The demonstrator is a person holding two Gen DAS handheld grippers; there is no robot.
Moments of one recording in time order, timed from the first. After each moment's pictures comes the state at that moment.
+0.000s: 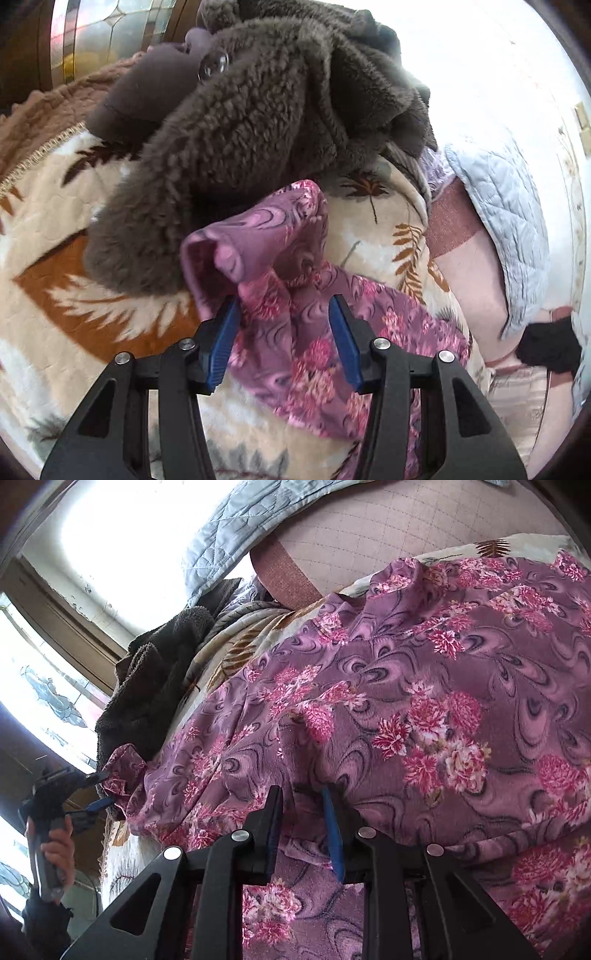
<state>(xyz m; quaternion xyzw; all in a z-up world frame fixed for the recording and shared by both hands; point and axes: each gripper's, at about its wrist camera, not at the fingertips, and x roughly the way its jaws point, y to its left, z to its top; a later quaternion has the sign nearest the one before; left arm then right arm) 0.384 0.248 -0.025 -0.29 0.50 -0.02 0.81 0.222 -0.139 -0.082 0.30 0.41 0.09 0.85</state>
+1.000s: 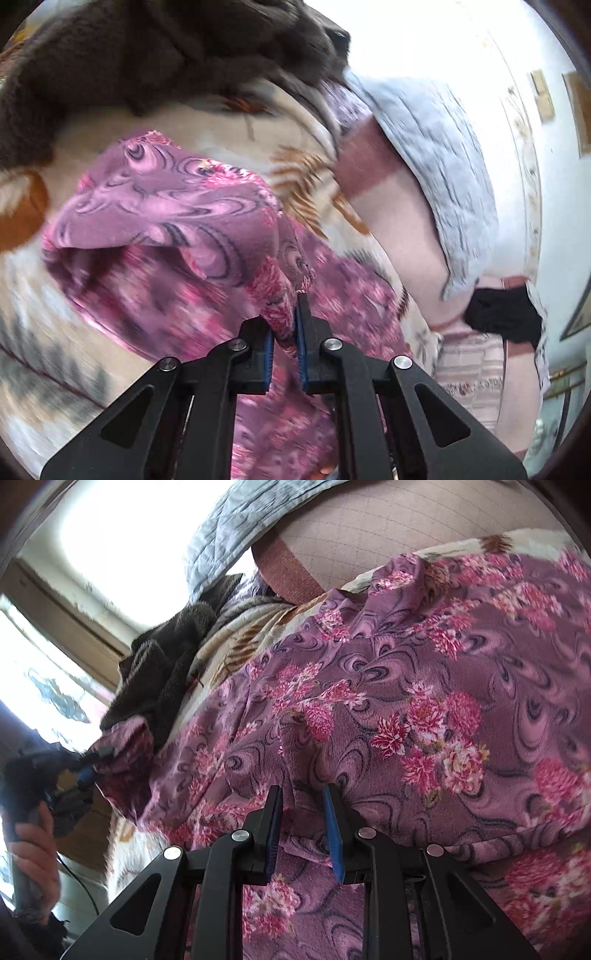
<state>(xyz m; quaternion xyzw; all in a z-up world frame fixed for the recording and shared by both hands) 0.351 0.110 0.007 -0.34 0.52 -0.14 0.77 0.224 -0.142 -0.072 0.28 0.44 0.10 0.85</state>
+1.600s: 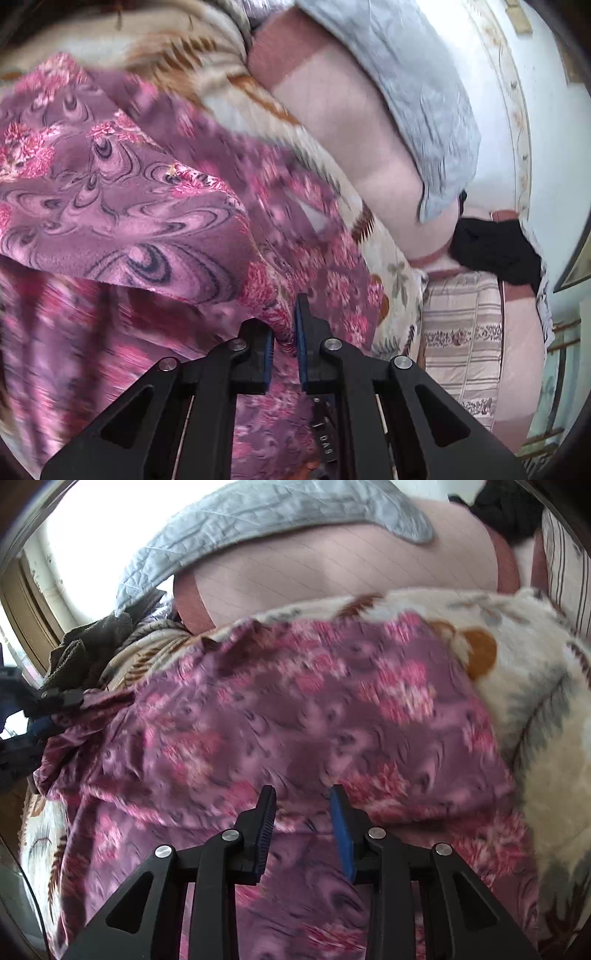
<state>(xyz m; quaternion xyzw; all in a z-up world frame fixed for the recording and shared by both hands) 0.316 -0.069 -0.021 -0.31 0.57 -0.22 0.73 0.157 -0.252 -0.057 0.18 0.43 -0.05 0.88</state>
